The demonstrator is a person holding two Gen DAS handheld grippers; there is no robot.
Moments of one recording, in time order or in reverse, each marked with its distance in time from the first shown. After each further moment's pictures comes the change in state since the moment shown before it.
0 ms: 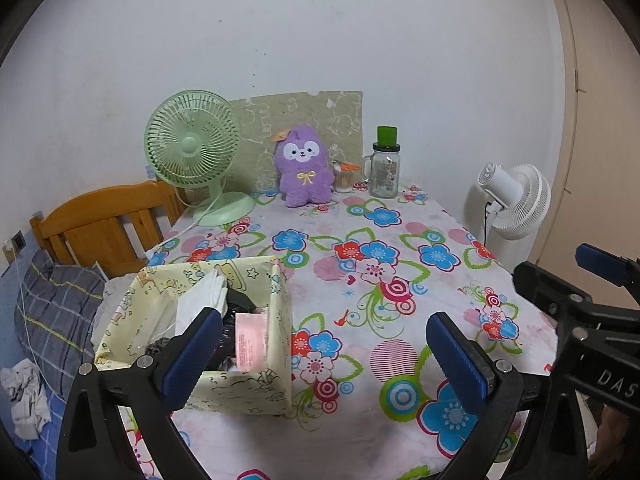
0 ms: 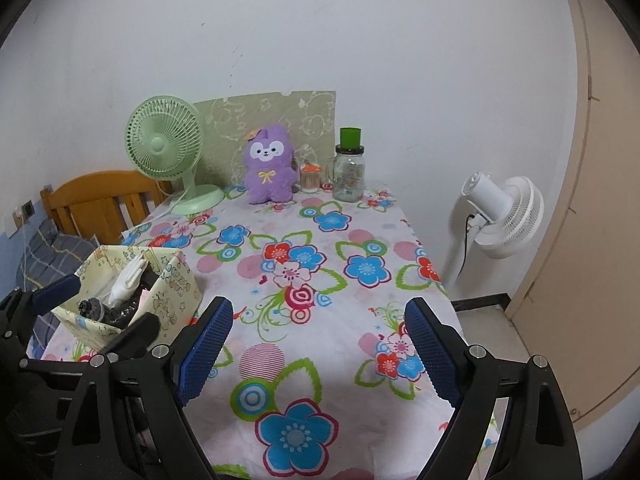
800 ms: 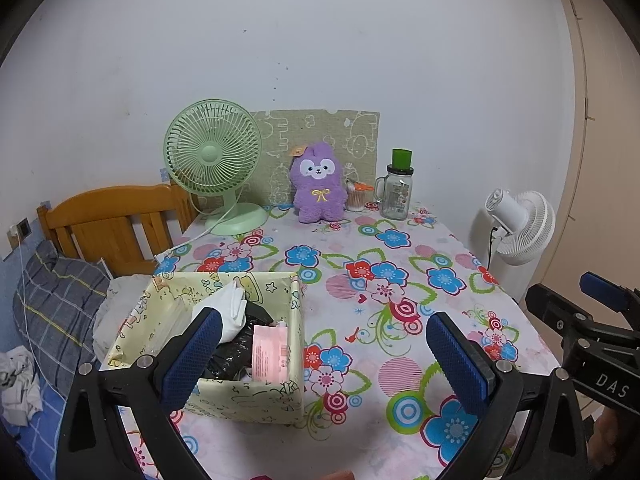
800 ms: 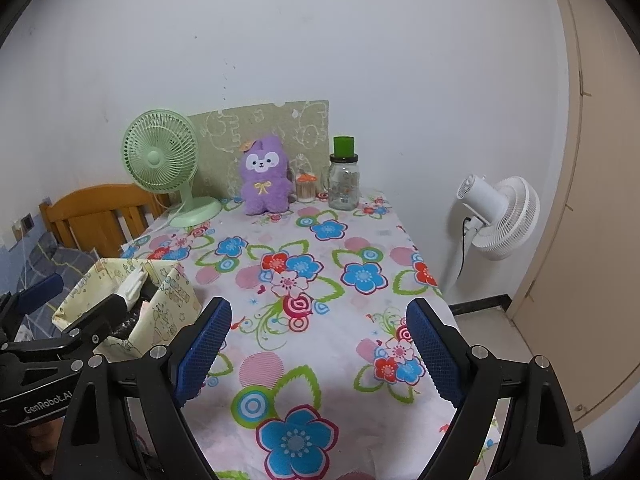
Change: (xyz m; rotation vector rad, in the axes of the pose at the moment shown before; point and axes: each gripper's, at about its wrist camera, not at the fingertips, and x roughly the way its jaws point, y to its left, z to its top) left arm -0.013 0.019 0.005 -0.065 -0.055 0.010; right arm -0.003 -0.003 0.002 0.026 -0.032 -0.002
